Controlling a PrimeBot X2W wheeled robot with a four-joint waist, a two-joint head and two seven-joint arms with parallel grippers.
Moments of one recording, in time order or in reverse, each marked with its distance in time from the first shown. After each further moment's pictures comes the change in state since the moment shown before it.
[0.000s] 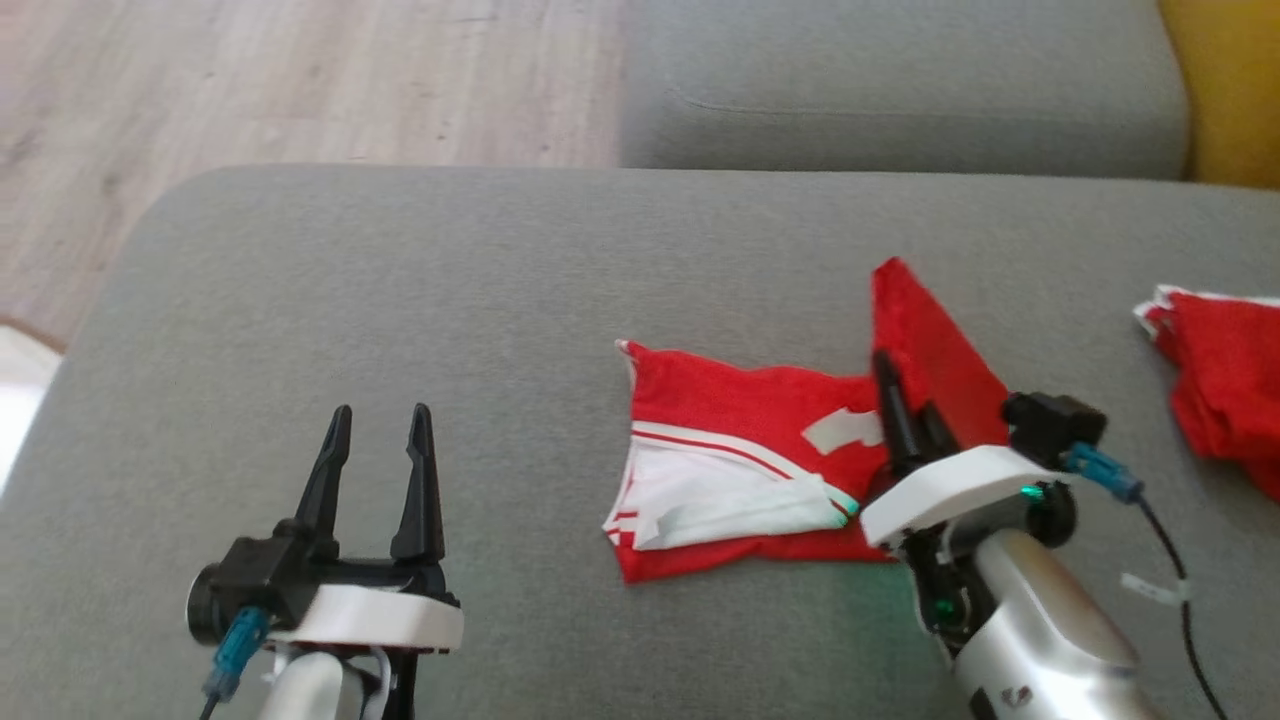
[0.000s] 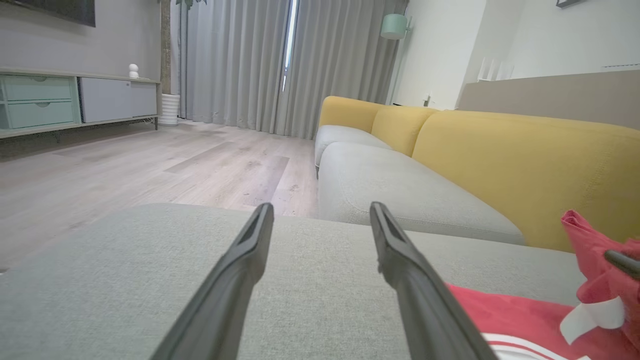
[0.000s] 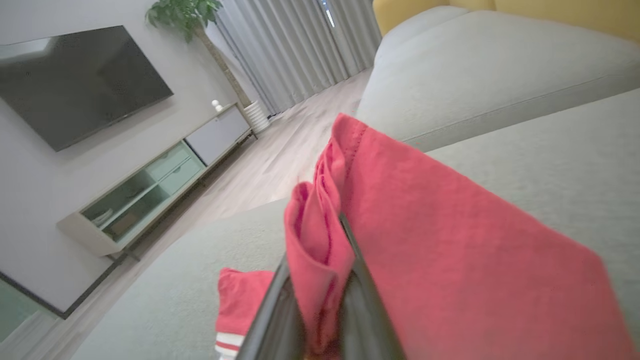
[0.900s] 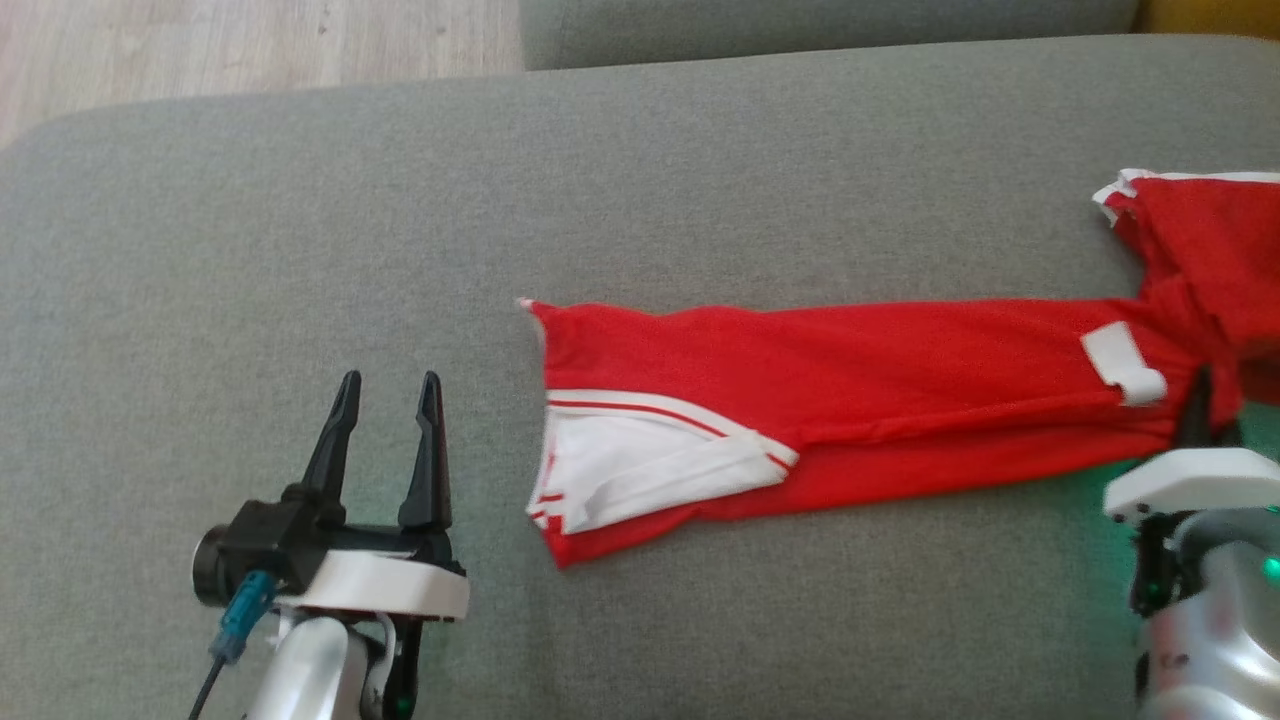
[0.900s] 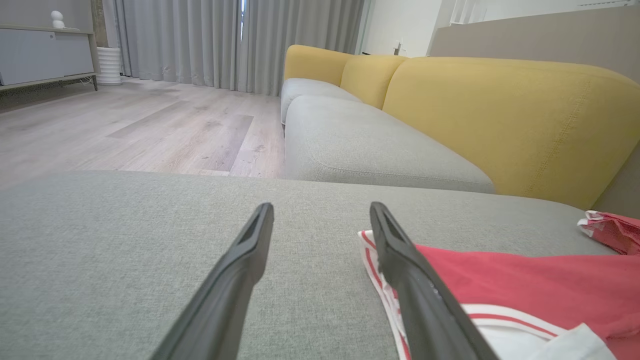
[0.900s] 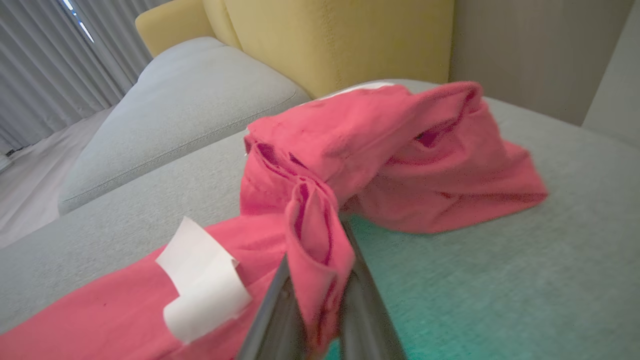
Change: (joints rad) left arm -0.066 0.016 -0.033 0.030 -0.009 0.006 0.000; right arm -0.055 0.003 -0.806 0.123 -0.537 0.000 -0.011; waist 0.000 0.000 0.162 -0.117
